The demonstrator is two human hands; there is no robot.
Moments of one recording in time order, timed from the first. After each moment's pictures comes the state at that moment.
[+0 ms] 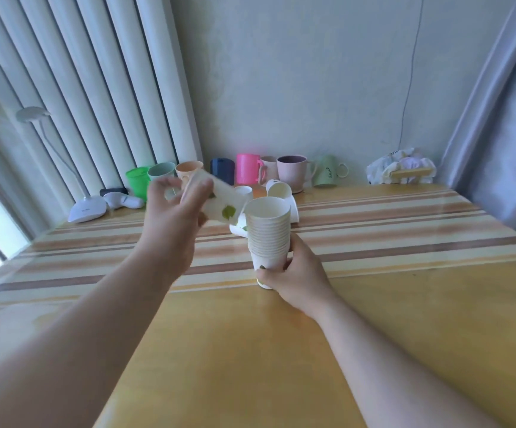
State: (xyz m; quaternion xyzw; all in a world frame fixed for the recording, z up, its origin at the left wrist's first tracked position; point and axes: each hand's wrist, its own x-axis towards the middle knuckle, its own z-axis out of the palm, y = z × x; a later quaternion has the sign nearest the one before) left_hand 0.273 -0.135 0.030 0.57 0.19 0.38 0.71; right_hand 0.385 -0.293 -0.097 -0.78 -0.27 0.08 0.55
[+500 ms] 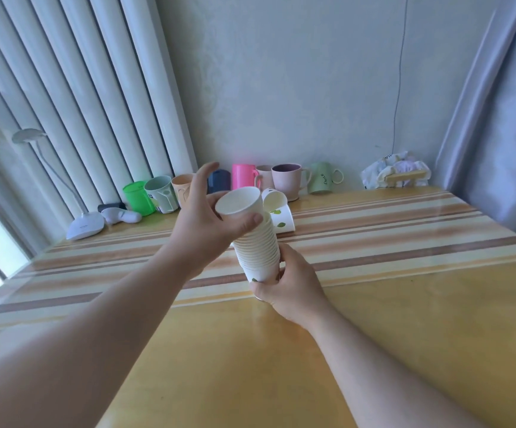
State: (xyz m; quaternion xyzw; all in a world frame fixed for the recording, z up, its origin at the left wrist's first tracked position) left_hand 0.303 -0.141 0.027 0.82 0.10 0.28 0.48; right_hand 0.383 -0.293 -0.095 -0.78 -0.28 0.06 0.55
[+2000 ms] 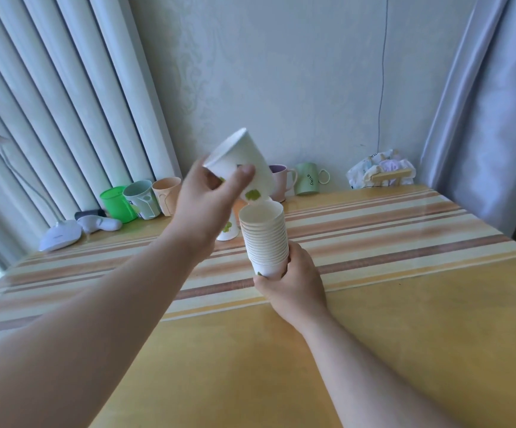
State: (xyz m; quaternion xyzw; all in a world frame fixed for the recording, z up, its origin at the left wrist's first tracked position) left_hand 0.354 -0.159 0.051 0.72 0.02 0.33 0.62; right_hand 0.400 -0.297 -0.096 -0.82 -0.18 -0.01 0.55
